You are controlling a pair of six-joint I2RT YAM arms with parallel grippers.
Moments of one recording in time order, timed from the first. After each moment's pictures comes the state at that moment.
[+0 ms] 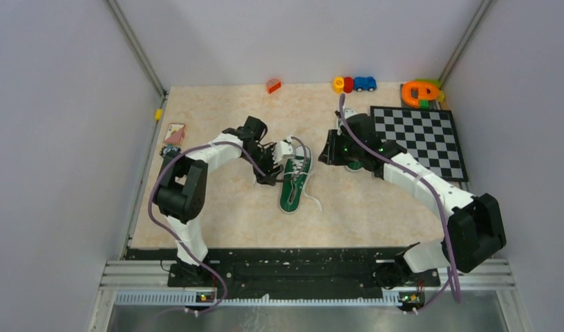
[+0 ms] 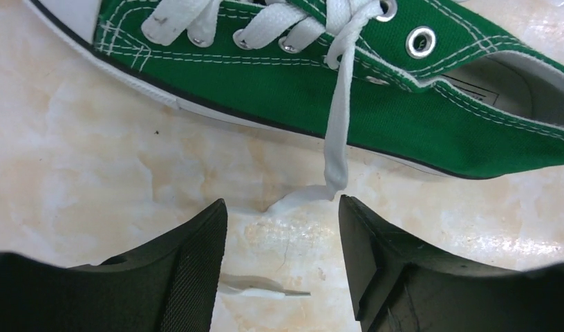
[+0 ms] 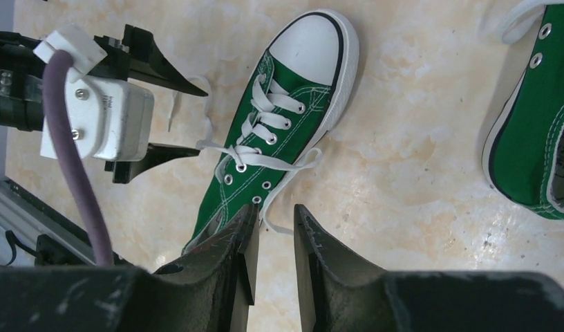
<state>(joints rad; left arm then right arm) -0.40 1.85 1.26 -0.64 0.57 0.86 0.53 1.39 1.07 -0.35 -0.15 0.46</state>
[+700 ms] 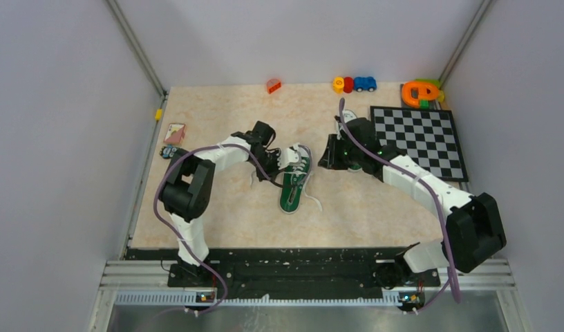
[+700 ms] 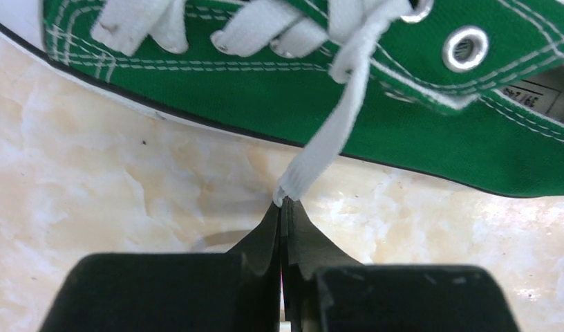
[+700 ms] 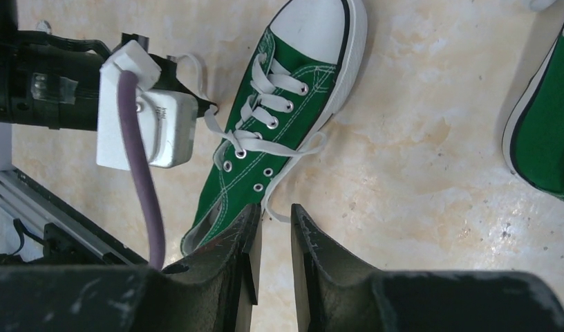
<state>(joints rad) -0.47 1.92 1.29 -0.63 0.44 0.91 0.53 1.39 1.03 -0.35 -0.18 0.48</state>
